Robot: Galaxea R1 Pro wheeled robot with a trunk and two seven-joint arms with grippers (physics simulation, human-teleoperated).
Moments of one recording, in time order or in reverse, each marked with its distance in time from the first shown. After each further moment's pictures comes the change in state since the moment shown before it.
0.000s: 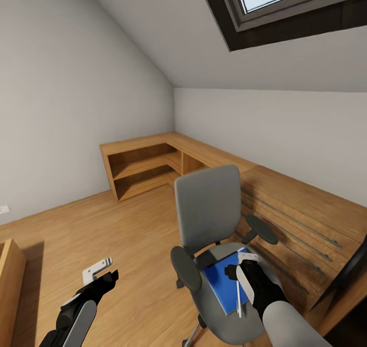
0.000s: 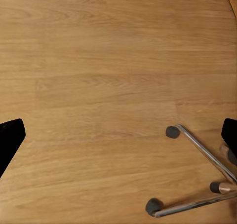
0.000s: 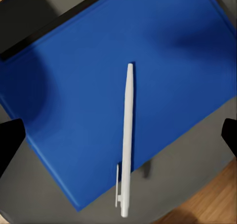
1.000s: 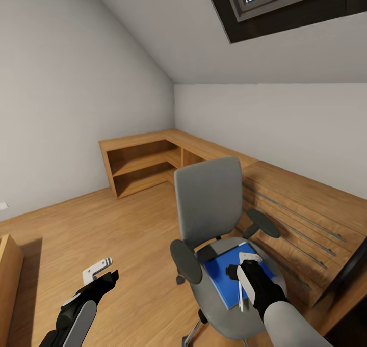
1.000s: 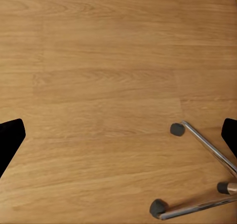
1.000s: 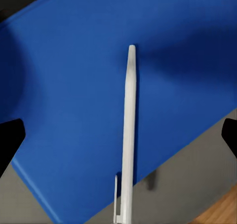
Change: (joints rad) left arm 0.000 0.000 0.000 0.000 0.002 0.000 0.000; right arm 0.001 -0.005 0.000 0.000 -0.001 0.000 0.000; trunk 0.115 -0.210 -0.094
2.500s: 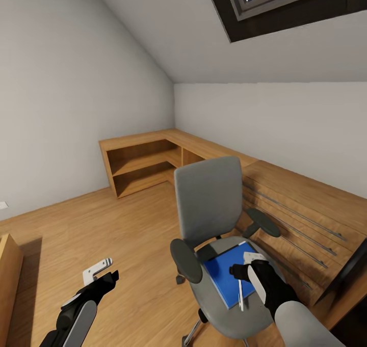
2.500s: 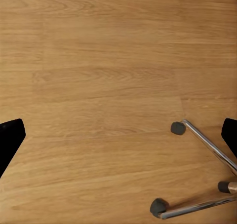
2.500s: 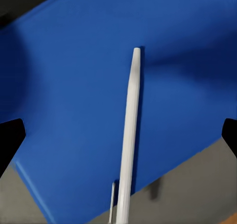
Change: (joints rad) left arm 0.000 0.000 -0.002 0.003 0.002 0.000 0.000; right arm -0.001 -0.068 0.000 0.000 -0.004 0.011 0.184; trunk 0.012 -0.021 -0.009
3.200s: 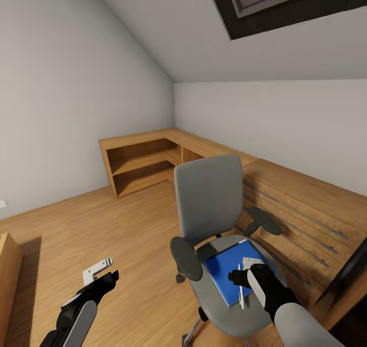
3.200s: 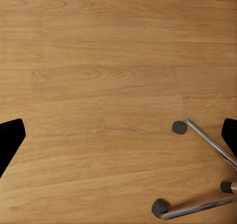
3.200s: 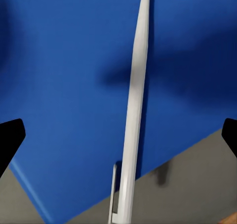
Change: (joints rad) left arm 0.000 0.000 0.000 0.000 0.000 0.000 0.000; right arm 0.000 0.001 -0.002 0.054 0.000 0.003 0.009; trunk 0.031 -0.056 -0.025
